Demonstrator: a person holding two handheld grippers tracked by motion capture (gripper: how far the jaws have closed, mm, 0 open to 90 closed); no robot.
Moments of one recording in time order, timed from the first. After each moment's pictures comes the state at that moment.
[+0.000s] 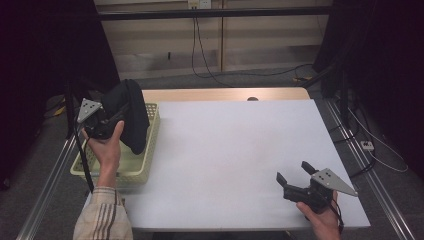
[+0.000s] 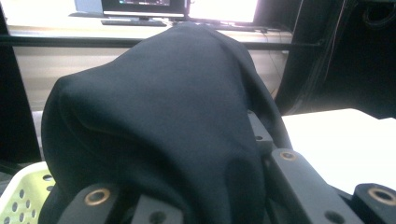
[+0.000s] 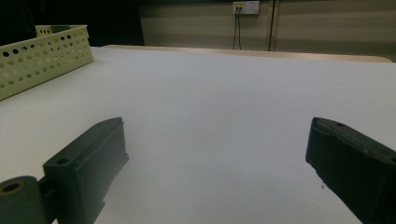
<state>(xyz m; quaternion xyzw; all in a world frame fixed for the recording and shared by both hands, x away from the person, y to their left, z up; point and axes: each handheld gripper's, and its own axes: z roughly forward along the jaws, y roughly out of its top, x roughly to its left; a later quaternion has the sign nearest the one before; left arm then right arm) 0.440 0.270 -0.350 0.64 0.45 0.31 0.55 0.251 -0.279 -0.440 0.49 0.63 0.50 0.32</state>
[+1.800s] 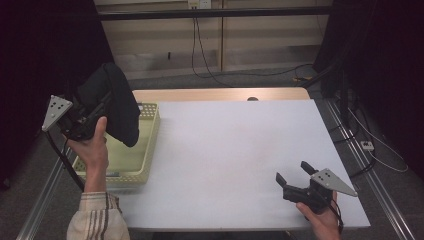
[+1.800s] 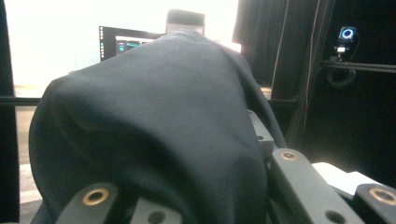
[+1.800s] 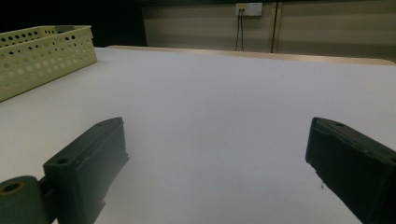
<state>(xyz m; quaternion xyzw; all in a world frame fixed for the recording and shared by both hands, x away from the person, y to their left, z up) 0.397 0.279 -0.295 0.58 0.40 0.34 0.63 0.251 -0.278 -0.440 0.49 0.63 0.51 0.32</state>
